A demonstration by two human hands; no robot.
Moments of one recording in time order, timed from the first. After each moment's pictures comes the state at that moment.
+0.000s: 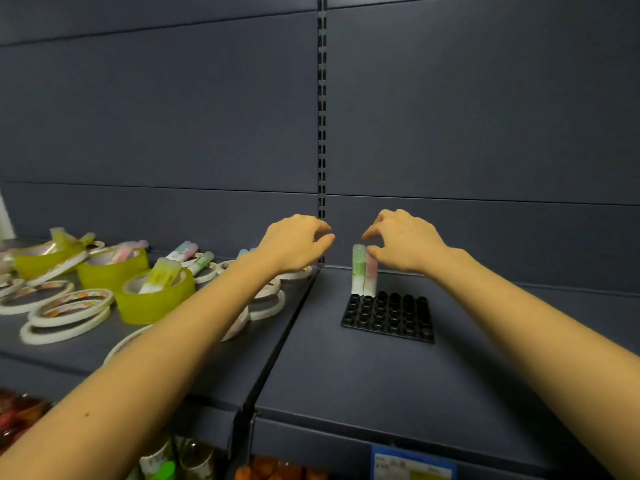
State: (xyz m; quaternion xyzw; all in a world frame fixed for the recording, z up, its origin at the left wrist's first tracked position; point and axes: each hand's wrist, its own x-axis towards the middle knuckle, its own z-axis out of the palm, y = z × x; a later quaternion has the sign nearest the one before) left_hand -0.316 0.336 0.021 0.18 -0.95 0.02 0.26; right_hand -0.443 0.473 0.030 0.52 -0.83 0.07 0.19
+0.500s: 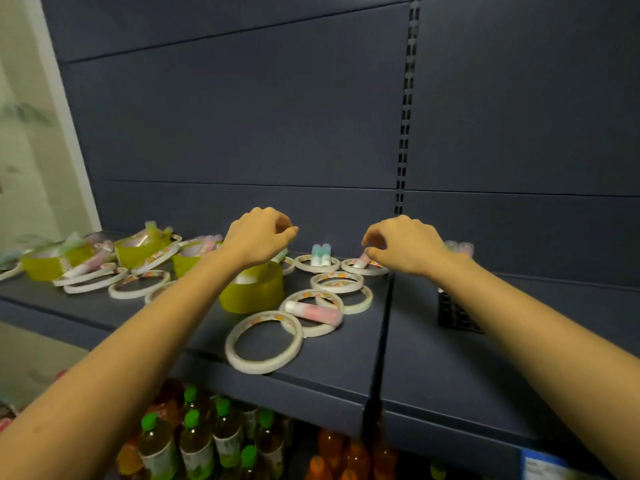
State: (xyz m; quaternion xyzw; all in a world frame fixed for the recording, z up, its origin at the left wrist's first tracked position) left_hand -0.179 0.235 0.021 0.31 -0.90 -0.01 0.29; right_hand -0.348 0.387 0.021 0.56 -0.80 0.13 0.16
